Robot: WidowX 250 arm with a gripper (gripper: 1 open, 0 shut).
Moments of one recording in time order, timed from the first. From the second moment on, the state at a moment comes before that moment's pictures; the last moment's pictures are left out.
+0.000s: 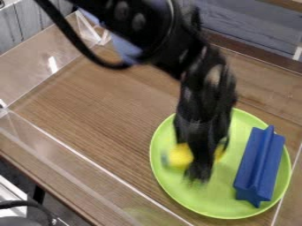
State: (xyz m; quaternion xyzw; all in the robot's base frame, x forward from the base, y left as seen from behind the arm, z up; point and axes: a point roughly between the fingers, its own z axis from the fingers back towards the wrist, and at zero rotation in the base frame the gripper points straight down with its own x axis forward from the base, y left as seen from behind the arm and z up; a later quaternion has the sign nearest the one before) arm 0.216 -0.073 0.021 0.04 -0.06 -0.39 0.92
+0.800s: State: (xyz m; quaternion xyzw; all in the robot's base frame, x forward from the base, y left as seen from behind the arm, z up) arm 0.220 -0.072 0.023 0.05 -0.07 -0.39 0.92
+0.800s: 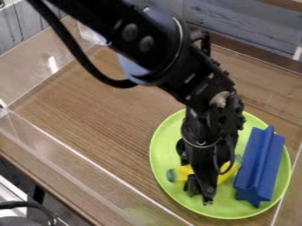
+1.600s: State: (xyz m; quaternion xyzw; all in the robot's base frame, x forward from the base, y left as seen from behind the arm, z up) arm 0.223 -0.066 0.022 0.06 -0.07 -0.39 0.92
